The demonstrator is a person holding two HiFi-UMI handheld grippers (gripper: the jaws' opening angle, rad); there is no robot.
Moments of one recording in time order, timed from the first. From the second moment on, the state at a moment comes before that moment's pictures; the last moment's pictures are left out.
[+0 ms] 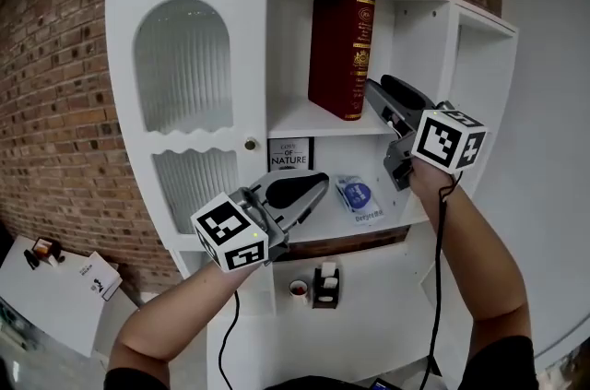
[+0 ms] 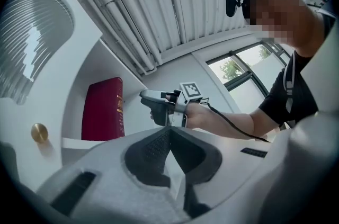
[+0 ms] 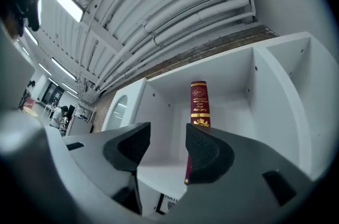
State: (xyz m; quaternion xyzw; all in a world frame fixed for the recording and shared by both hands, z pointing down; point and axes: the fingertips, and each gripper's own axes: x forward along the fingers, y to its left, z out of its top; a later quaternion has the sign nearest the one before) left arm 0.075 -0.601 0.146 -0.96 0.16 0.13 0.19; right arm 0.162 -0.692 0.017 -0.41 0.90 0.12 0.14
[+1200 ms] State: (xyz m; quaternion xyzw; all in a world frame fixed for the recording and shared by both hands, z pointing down) left arm 0.066 -0.618 0.143 -0.95 0.19 0.14 0.20; right arm 0.158 -0.842 -0.013 -0.48 0.87 0.05 0.02
